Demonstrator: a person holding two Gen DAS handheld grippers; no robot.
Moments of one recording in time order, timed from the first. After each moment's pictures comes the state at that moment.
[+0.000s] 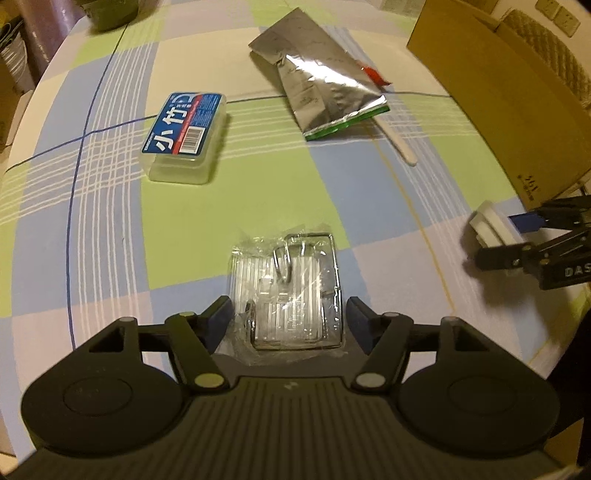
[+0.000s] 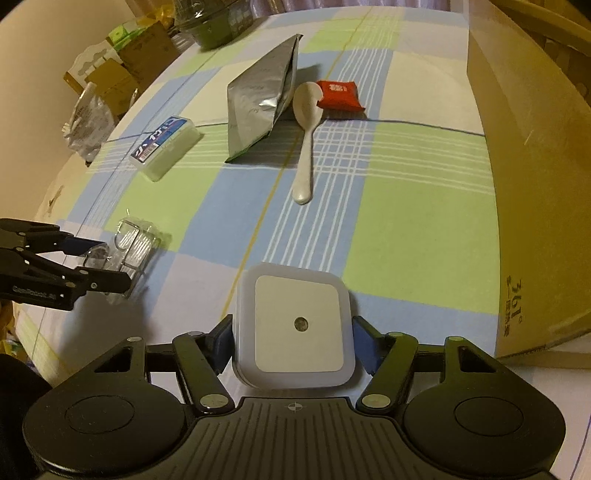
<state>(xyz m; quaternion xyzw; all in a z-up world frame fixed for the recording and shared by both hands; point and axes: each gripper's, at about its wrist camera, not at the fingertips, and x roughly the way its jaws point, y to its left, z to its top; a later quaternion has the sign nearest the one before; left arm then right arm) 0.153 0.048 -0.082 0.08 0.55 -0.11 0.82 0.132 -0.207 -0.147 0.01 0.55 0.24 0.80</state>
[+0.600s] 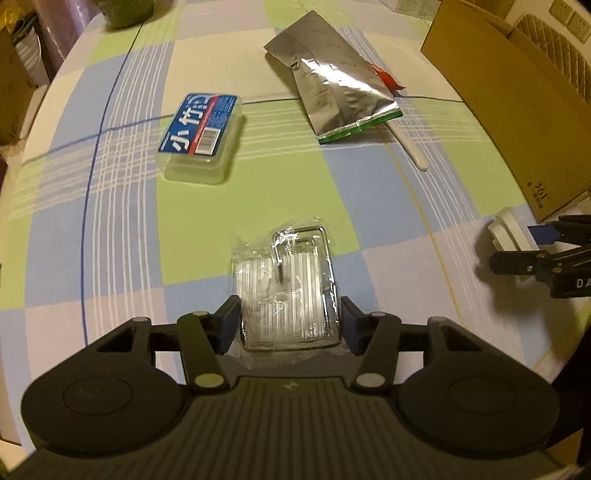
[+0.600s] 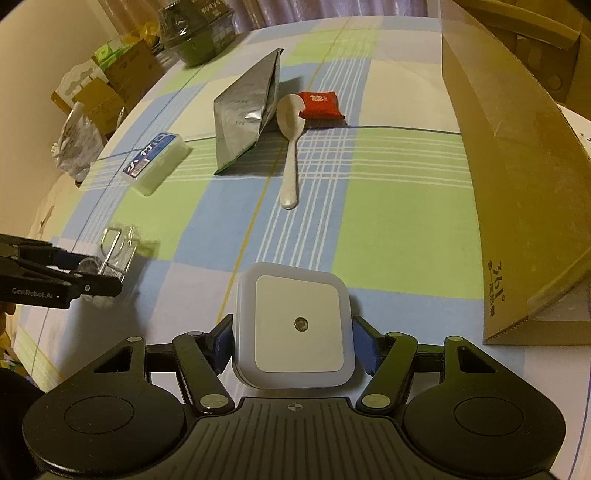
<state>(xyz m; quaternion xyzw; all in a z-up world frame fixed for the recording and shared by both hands) 0.153 0.054 -0.077 0.07 0.55 -0.10 0.82 0.121 -0.215 -0.142 0.03 0.53 0.21 0.82</state>
